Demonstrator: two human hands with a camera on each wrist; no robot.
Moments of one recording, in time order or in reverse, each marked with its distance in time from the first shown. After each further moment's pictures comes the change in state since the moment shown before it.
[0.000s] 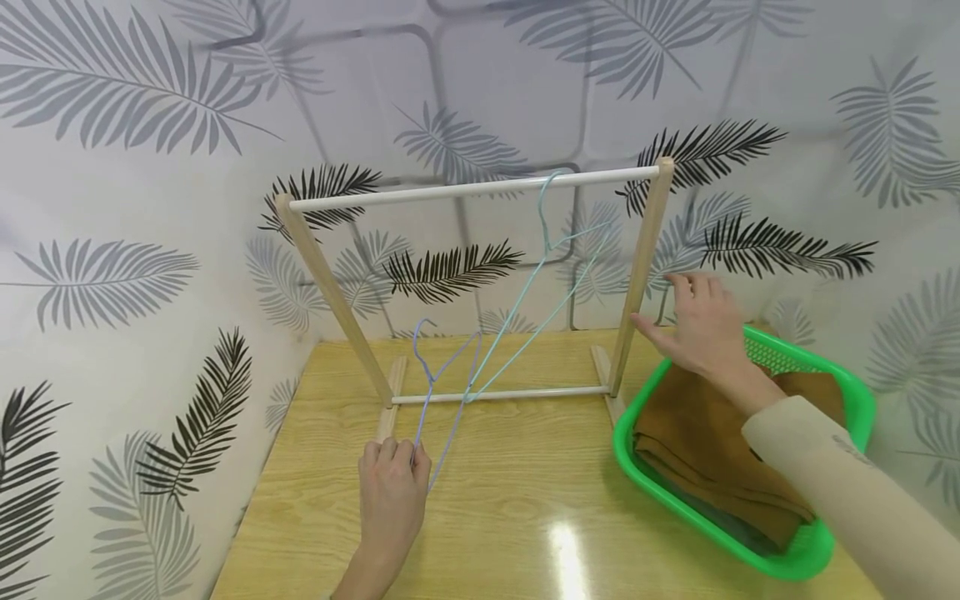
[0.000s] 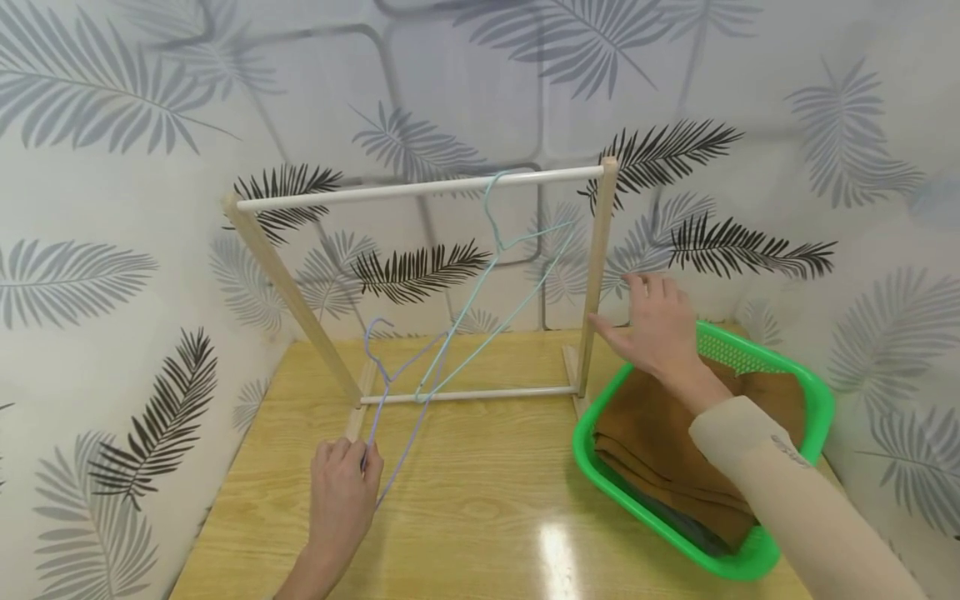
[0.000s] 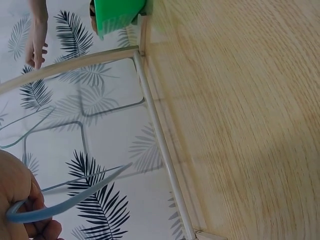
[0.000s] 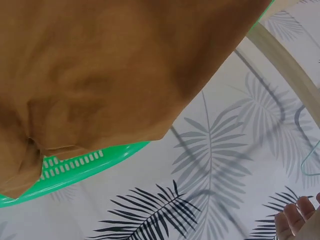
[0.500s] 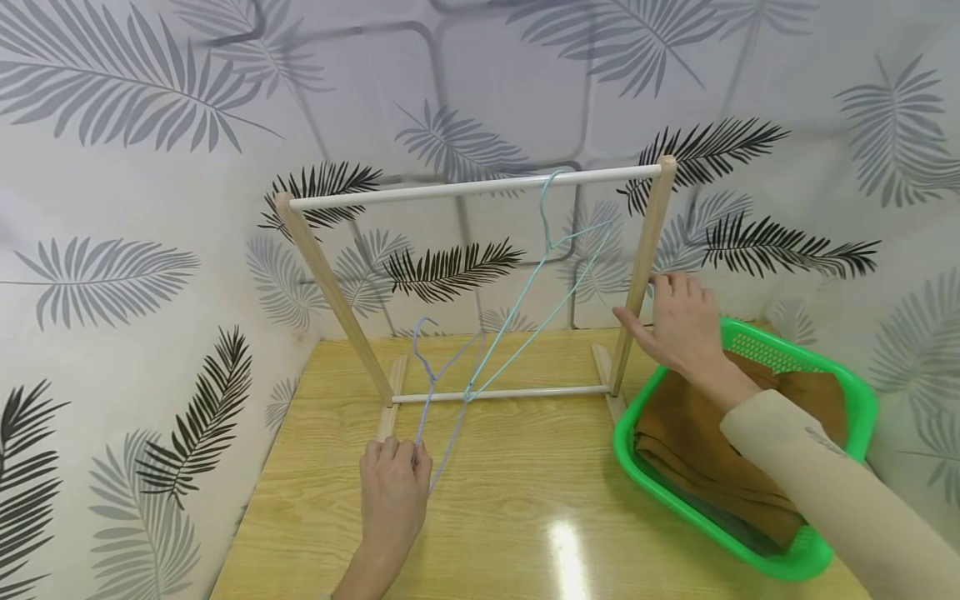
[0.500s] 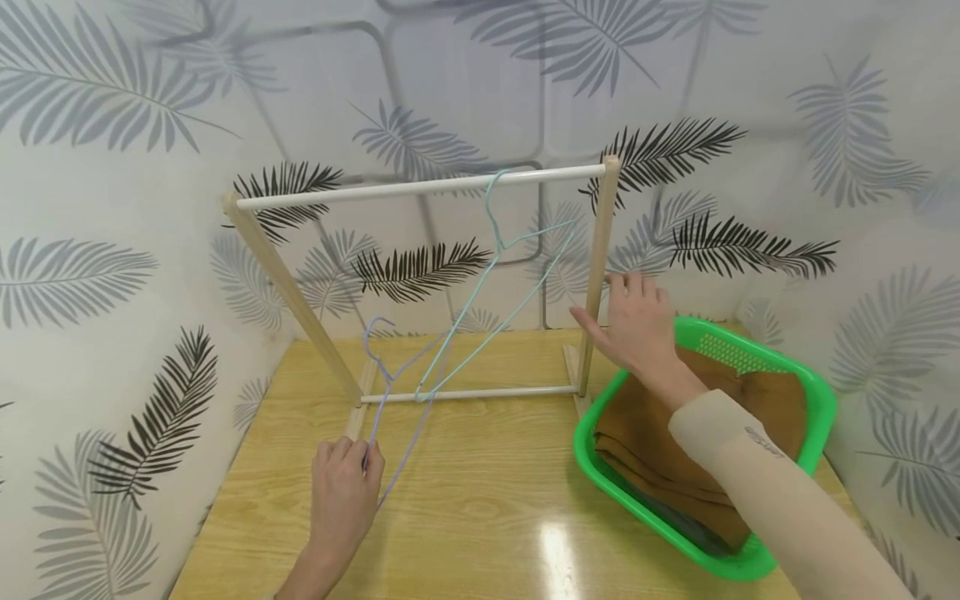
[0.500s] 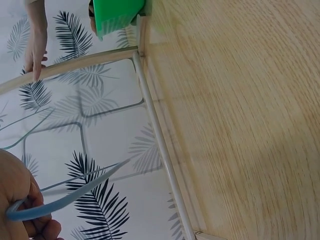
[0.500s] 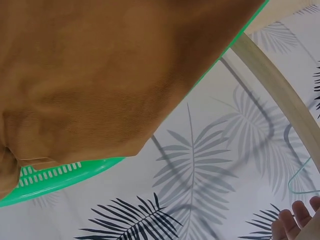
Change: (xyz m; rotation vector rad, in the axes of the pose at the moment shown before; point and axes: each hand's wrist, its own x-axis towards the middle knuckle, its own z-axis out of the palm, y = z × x) left_hand -0.002 -0.002 0.004 -0.013 0.004 0.011; right_hand 0.007 -0.020 0.019 -0.049 0.077 -0.032
